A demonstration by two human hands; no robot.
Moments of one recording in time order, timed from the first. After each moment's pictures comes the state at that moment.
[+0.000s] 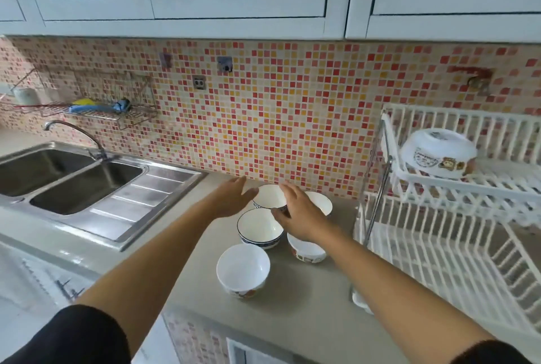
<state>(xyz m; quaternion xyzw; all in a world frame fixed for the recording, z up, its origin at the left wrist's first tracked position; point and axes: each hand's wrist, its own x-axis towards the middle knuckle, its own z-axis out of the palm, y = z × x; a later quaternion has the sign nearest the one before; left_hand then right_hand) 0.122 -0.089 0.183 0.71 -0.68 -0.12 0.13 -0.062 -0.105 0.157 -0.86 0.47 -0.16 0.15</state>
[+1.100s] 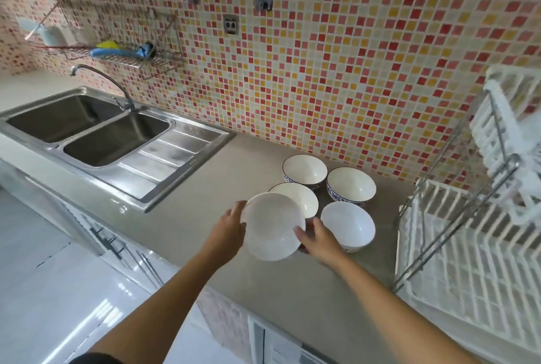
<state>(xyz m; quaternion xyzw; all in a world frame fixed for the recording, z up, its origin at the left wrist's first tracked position) 0.175 -0.068 0.044 0.77 -0.57 -0.17 0.24 -0.026 -0.142 0.027 -0.65 0.51 -0.21 0.53</state>
